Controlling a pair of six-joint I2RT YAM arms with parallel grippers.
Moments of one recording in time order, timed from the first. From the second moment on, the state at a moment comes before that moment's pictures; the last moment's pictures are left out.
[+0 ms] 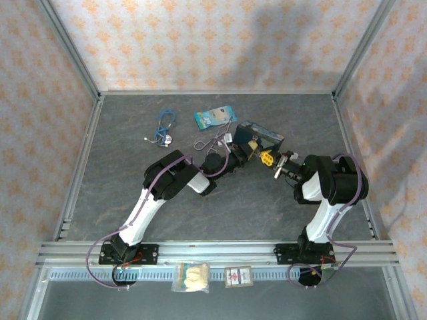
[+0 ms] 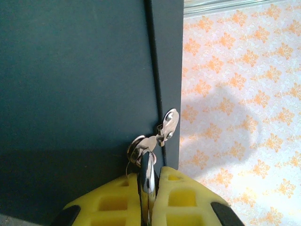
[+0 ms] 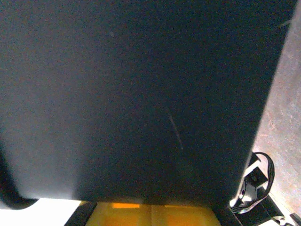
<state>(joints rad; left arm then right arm) -0.74 2.36 1.11 1.43 0.19 -1.45 -0.04 1.83 0.34 1.44 -1.00 2.09</state>
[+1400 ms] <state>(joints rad) -0.79 2.25 1.09 0.89 0.15 -1.28 0.01 1.22 0.53 0.06 -0.50 0.78</state>
